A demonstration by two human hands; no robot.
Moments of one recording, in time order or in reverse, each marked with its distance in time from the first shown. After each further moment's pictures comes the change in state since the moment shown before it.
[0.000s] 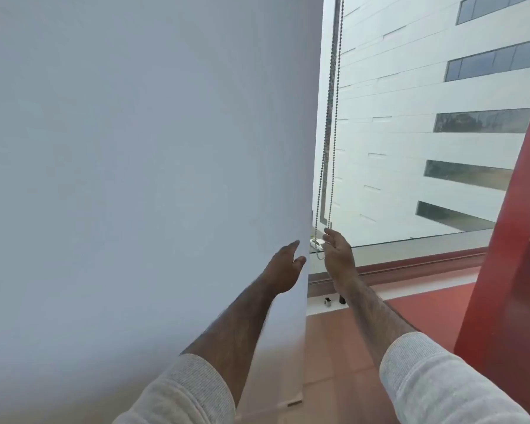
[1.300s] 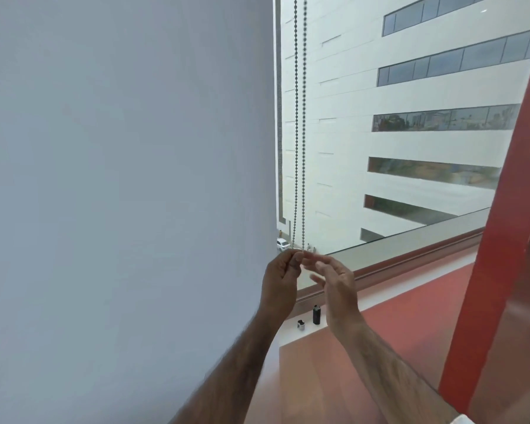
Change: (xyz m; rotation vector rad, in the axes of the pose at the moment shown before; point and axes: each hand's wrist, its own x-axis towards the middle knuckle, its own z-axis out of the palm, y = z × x) left_hand 0.064 0.028 0.048 -0.741 0.232 0.246; right_hand 0.027 0.032 -0.022 0.380 0.140 -0.025
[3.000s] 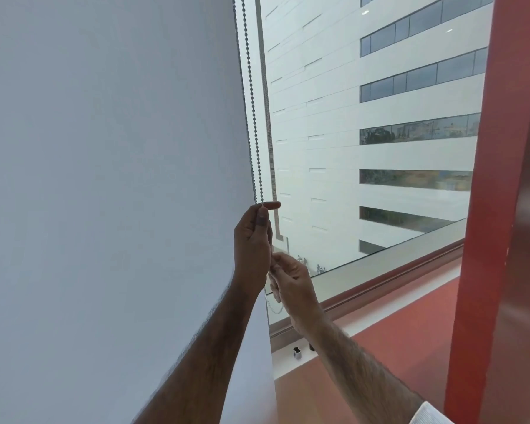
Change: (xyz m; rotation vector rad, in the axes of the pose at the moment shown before) left_hand 0.077 0.081 -0.005 -0.116 0.151 0.232; right_hand 0.023 -0.034 0.049 -0.014 -0.246 -0.139
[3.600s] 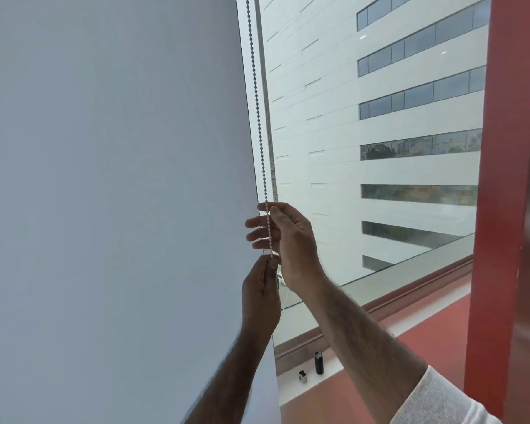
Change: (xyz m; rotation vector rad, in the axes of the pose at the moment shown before) left_hand -0.036 -0.032 -0.008 0.246 -0.005 -0.016; right_hand 0.051 -0.096 0.025 0.248 -0.041 -0.088
